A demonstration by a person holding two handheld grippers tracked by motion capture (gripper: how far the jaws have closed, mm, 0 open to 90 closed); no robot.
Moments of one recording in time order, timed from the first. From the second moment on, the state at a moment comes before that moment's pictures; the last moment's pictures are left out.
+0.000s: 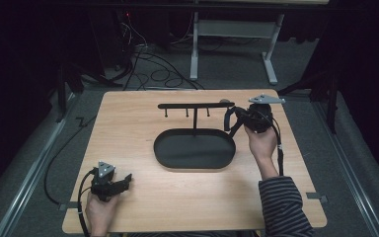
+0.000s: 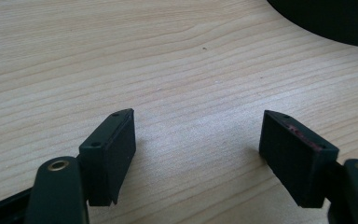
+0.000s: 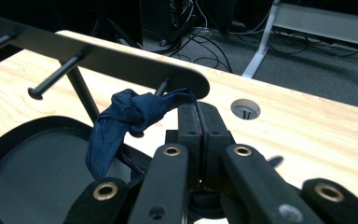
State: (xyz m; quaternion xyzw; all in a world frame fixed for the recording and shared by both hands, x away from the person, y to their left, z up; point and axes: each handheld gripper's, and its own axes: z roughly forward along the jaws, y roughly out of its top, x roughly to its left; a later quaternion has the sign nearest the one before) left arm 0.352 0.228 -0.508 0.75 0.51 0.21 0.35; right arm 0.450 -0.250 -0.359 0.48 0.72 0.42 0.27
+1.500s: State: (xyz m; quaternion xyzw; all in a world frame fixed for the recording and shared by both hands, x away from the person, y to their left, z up) left arm 0.352 0.229 -0.508 0.75 0.52 0.21 0.35; right arm 0.444 -0.242 -0.368 0.48 0.73 0.41 0.27
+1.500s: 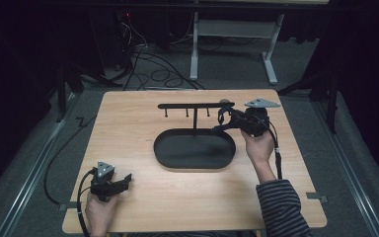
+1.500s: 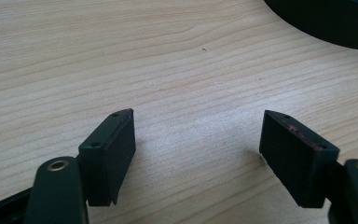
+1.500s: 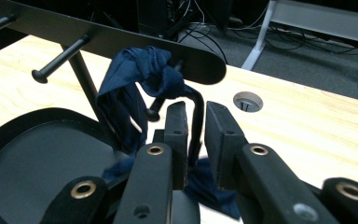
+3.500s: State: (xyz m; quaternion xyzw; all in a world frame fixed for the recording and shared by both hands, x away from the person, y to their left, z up) left arm 0.352 0.227 -0.508 0.75 0.51 0.22 0.35; right arm 0.363 -0.311 -0.406 0.51 0.70 0.45 0.23
